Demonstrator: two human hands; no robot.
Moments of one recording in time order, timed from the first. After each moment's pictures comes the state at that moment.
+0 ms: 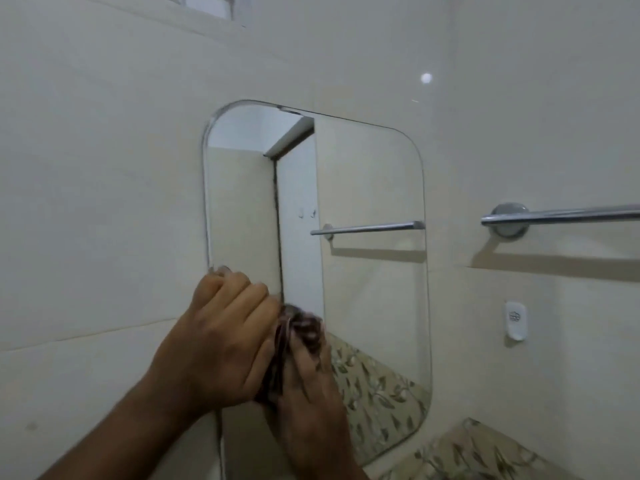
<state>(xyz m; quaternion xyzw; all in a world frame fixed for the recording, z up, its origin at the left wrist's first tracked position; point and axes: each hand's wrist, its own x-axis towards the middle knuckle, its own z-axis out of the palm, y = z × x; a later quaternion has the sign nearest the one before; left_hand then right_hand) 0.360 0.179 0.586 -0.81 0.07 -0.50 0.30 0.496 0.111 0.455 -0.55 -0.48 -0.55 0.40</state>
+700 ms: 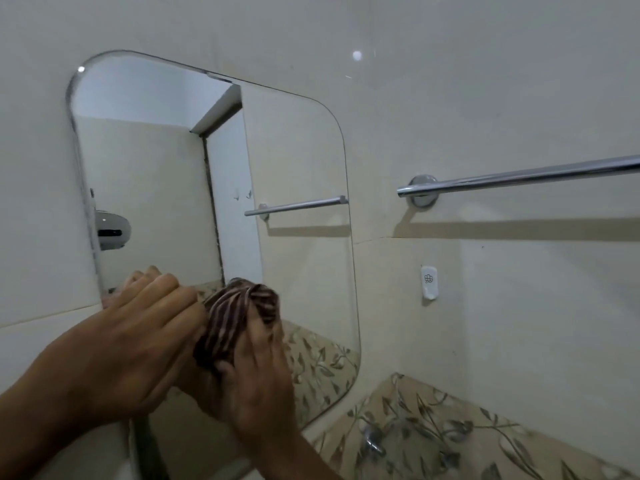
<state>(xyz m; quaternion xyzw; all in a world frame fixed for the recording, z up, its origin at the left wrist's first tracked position) 0.379 0.204 0.573 -0.85 0.16 -0.40 0.30 0.511 0.099 0.445 -0.58 -0.43 -0.53 0.44</state>
